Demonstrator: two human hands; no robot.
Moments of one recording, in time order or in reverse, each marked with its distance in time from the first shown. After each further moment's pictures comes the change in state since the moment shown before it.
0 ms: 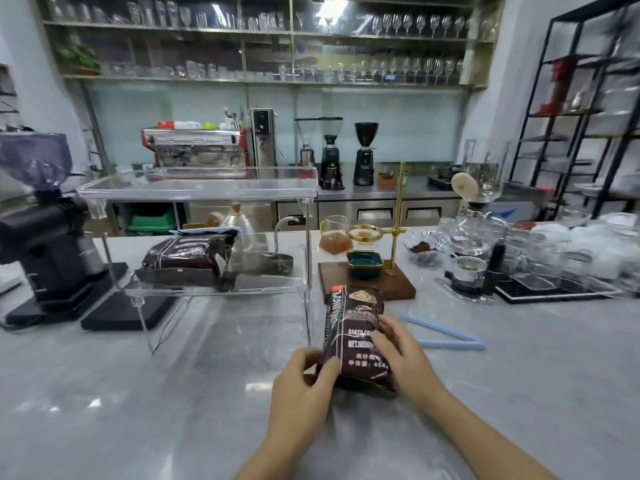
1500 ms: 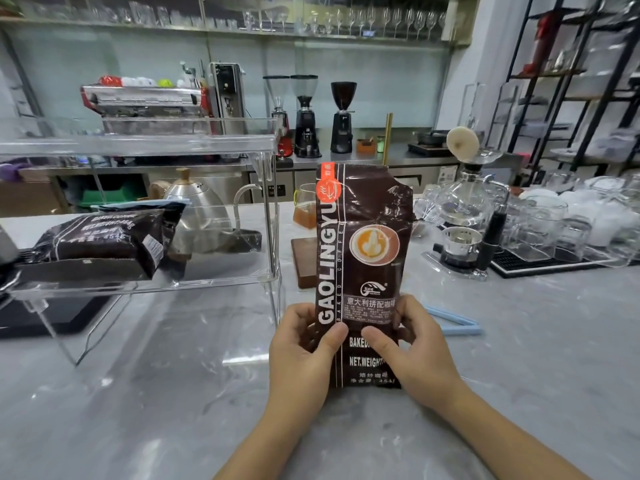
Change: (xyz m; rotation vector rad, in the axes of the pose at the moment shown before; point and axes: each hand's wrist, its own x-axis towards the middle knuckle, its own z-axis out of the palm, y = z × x) left_hand 0.050 0.002 0.049 -0.376 -0.094 0.178; right_hand 0.006 -0.005 -0.020 -0.138 0.162 -0.286
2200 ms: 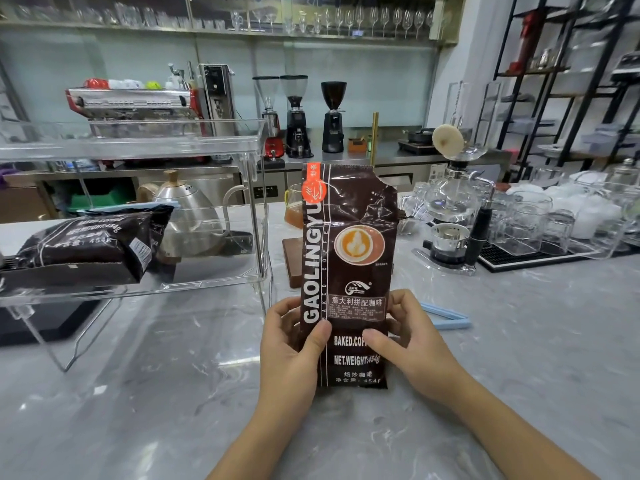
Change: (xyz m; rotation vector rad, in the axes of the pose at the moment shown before) left_hand -0.003 0.004 0.001 -0.123 0.052 -0.051; right_hand -0.002 0.010 -0.015 0.291 -0.205 0.131
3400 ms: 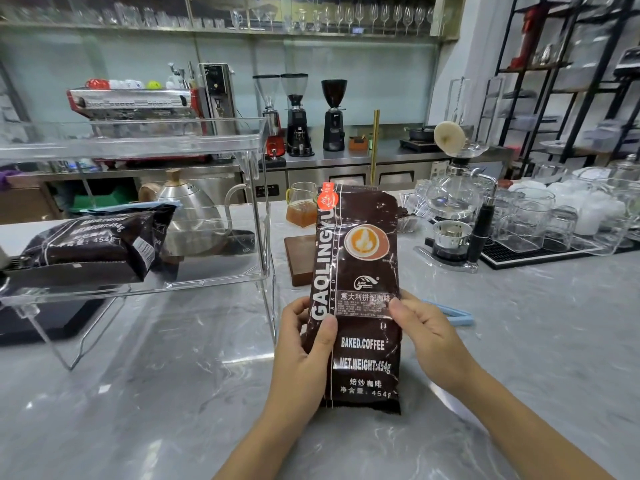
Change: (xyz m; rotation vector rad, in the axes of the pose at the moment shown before) left_hand -0.007 -0.001 0.003 0.090 -0.123 0.023; right_hand 0.005 -0.011 -0.005 -0.046 0.006 -0.089
